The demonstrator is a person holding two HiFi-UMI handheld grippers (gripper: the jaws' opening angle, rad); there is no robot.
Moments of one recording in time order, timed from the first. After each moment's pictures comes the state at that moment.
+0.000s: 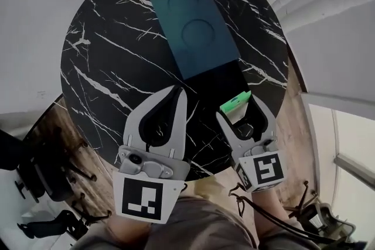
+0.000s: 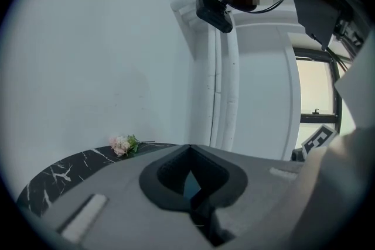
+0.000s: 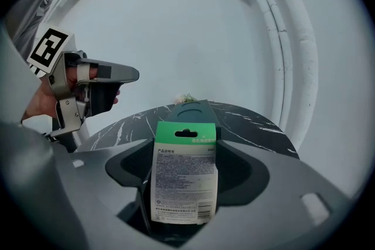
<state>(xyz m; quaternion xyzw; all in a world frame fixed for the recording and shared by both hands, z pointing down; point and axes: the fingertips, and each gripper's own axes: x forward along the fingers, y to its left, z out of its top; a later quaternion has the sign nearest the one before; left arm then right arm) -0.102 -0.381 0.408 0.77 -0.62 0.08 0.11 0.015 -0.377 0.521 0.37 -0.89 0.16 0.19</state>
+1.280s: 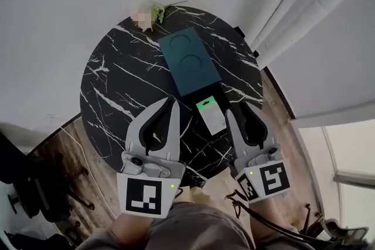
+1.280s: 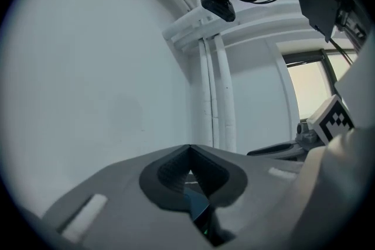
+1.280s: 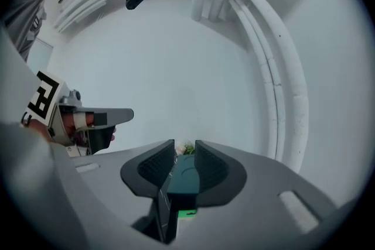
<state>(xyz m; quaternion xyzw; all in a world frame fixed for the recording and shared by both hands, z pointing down) -0.093 -0.338 0.306 0.77 -0.64 0.04 0.02 0.030 -0.364 0.361 0.41 -0.91 0.09 0.06</state>
